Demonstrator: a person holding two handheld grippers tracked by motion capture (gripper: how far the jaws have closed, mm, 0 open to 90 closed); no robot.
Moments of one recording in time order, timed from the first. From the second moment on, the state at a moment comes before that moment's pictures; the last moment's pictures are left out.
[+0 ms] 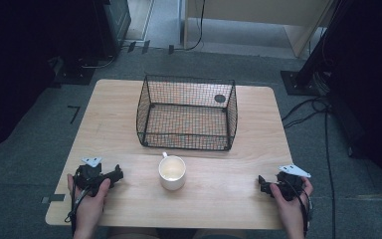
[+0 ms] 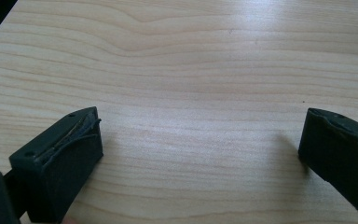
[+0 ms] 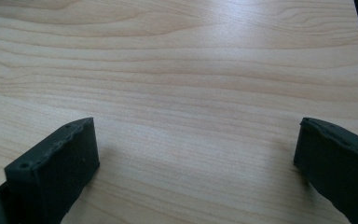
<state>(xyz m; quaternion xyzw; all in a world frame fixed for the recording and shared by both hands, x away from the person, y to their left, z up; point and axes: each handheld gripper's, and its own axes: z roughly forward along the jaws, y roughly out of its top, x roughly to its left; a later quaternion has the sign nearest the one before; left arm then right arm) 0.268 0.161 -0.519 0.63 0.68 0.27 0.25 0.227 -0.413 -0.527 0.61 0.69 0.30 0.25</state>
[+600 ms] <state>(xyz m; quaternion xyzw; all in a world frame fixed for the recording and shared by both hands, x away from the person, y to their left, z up) 0.251 0.142 -0.511 0.68 0.64 0.26 0.26 0.227 -0.412 -0.527 0.61 0.69 0.30 0.25</state>
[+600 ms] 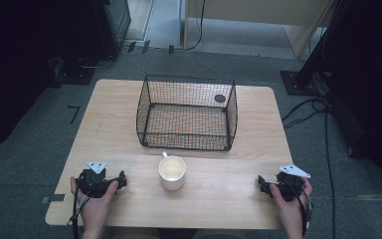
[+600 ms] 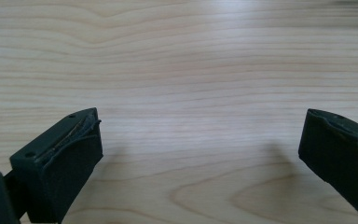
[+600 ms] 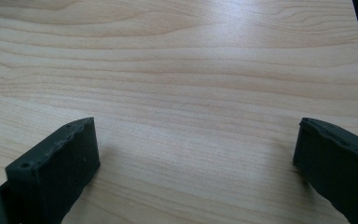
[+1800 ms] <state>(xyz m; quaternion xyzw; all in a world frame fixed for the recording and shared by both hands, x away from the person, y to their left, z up) 0.223 0.047 -0.438 0.72 0.54 0.23 0.37 0.226 -0.412 -0.527 0.61 0.69 0.30 0.24</state>
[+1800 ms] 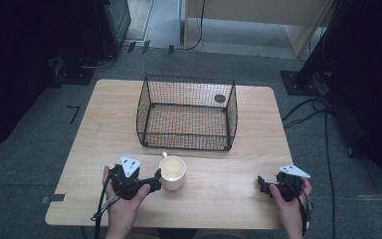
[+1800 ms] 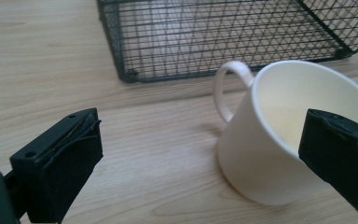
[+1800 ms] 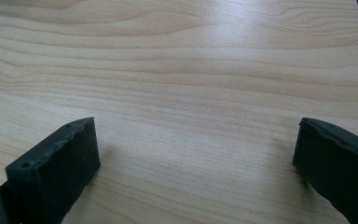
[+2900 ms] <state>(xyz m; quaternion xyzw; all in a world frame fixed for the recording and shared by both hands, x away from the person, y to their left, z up) 0.217 -0.022 -0.445 0.75 0.50 0.22 0.38 0.226 -0.411 -0.527 0.60 0.70 0.30 0.24</state>
